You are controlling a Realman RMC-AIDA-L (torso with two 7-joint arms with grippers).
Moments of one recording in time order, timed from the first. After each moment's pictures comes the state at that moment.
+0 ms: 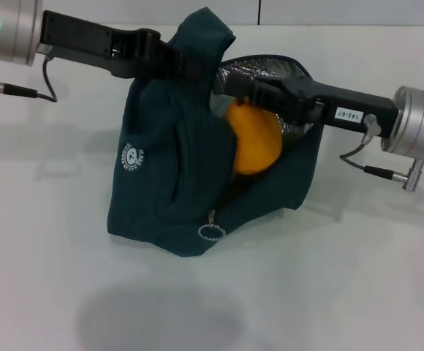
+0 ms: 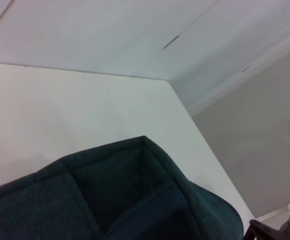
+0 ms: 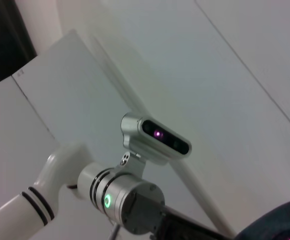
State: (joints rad) left arm -0.74 -1.97 0.79 0.95 2.06 1.73 -2.54; right arm 0.70 2.03 -1.54 -0.43 -0.91 -1.42 1.53
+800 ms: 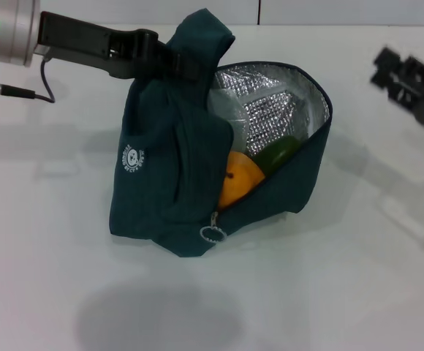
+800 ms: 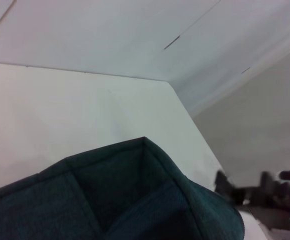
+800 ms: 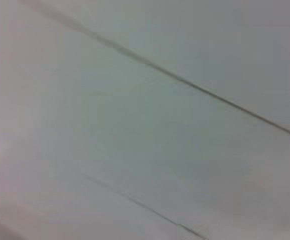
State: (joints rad) left arm -0.73 -1.97 0.79 0.96 2.05 1.73 -2.54; right arm 0.44 1.98 -1.38 -0.37 -0.76 -1.43 1.78
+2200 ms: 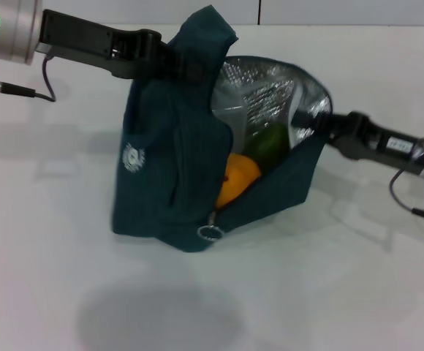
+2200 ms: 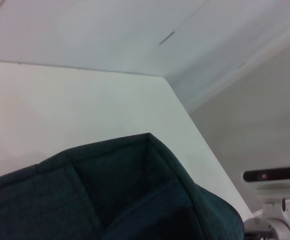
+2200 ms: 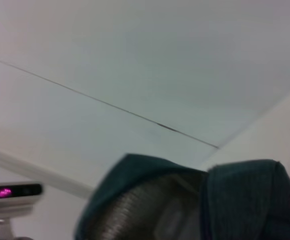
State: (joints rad) left arm -0.74 -1.97 0.80 0.96 2.05 1.75 -2.54; right arm 0.60 2.01 -1.43 -0.29 -0.98 -1.35 1.94
